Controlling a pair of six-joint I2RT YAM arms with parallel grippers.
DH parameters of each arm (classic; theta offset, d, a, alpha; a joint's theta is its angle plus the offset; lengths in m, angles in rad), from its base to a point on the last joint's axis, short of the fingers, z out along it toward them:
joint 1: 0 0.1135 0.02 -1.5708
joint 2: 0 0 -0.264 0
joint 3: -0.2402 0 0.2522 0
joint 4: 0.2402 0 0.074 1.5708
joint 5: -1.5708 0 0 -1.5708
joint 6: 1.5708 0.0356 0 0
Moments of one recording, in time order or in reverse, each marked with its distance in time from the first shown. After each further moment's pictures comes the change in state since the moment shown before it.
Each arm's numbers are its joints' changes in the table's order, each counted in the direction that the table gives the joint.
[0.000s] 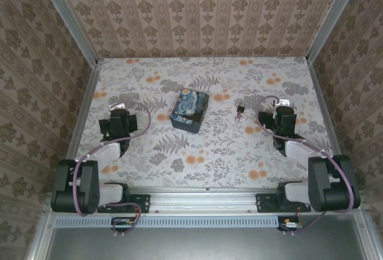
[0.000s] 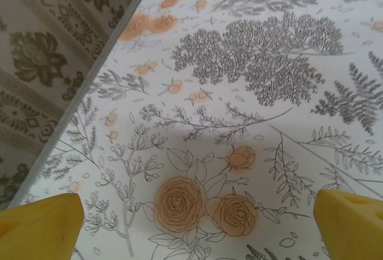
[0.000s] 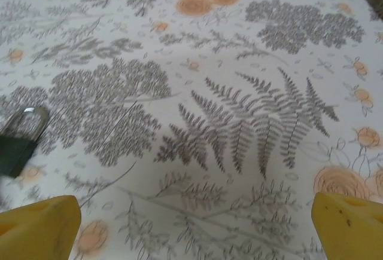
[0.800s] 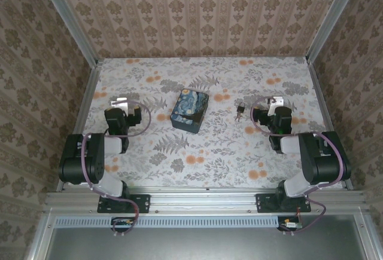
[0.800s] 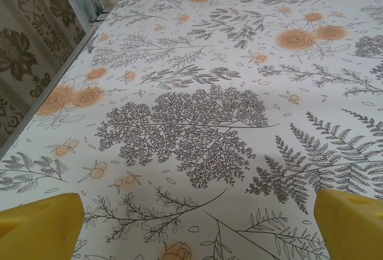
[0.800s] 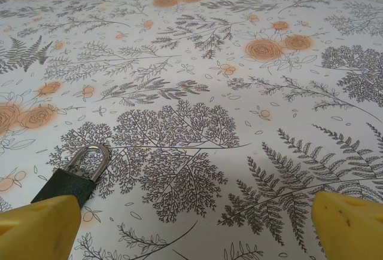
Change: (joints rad) left arm 0.079 0.258 0.005 -0.480 -0.296 0.075; right arm -0.010 0.230 0.023 -0.404 0.194 -0.027
